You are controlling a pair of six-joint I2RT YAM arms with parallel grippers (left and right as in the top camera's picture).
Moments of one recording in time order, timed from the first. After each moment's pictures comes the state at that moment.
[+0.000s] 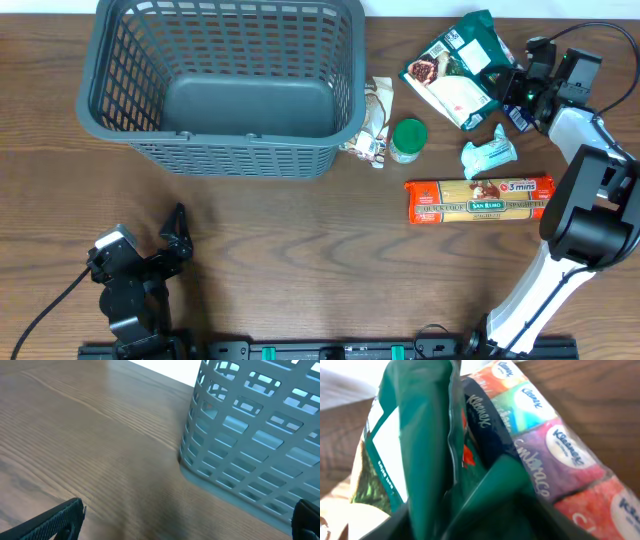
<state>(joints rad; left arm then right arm) 0.29 0.01 0.13 -0.44 -0.03 -0.25 -0.34 2.16 1.47 -0.04 -0.55 0.00</state>
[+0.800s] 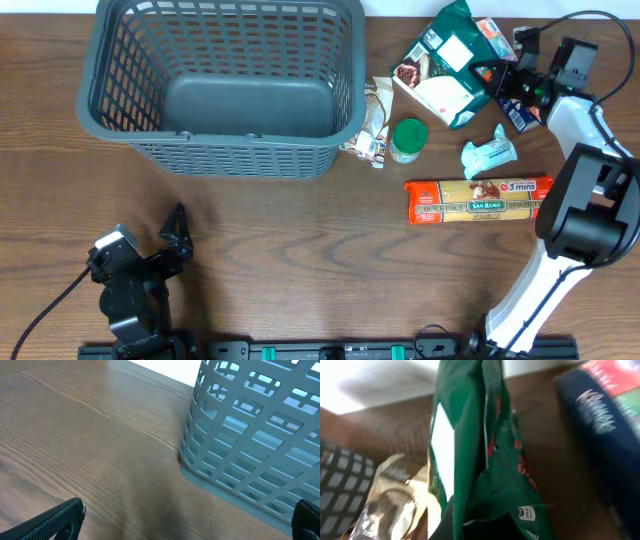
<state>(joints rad) 0.29 0.01 0.13 -0.44 -0.03 -0.25 -0.30 2.16 1.57 -0.22 -0.81 0.00</state>
